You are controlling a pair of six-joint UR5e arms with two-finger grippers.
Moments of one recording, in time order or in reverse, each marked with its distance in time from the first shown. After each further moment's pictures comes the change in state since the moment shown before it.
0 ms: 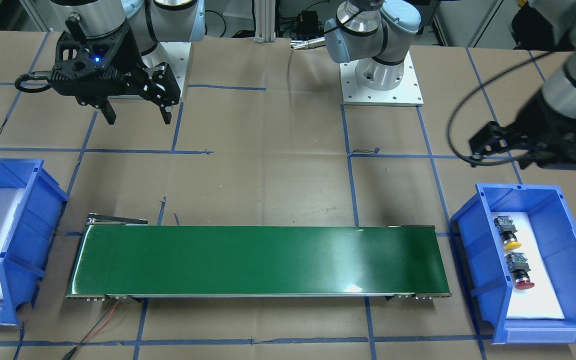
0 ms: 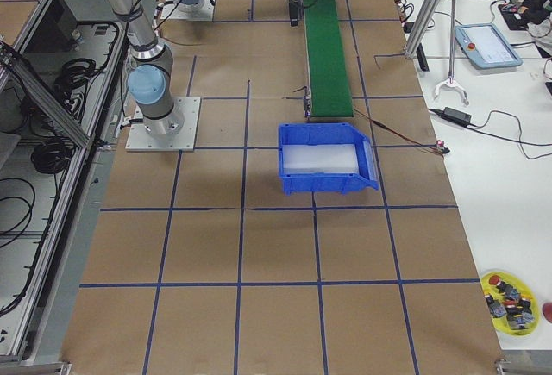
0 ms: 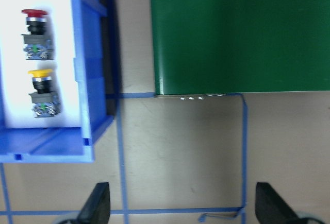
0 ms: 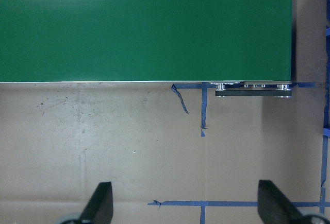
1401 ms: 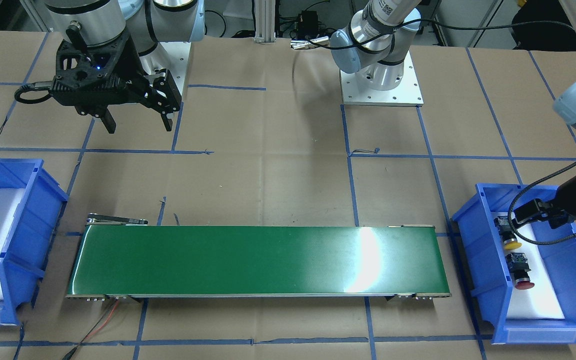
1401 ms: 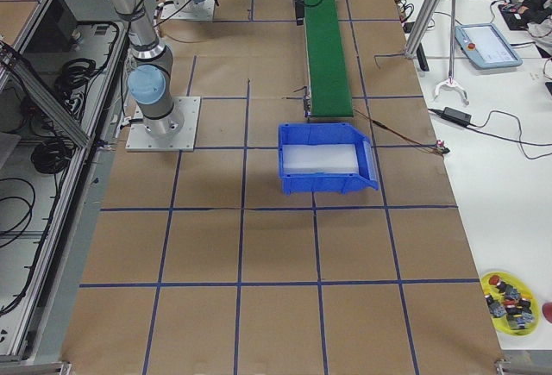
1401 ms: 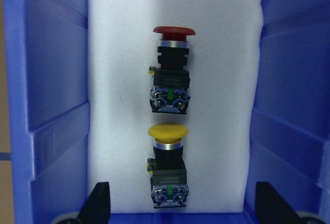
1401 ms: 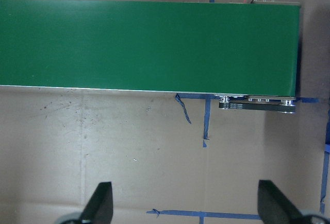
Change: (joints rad) left arm 0.203 -0.271 -0.090 0.379 -0.044 0.151; right arm 0.004 0.034 -0.029 -0.013 0.007 -0.039
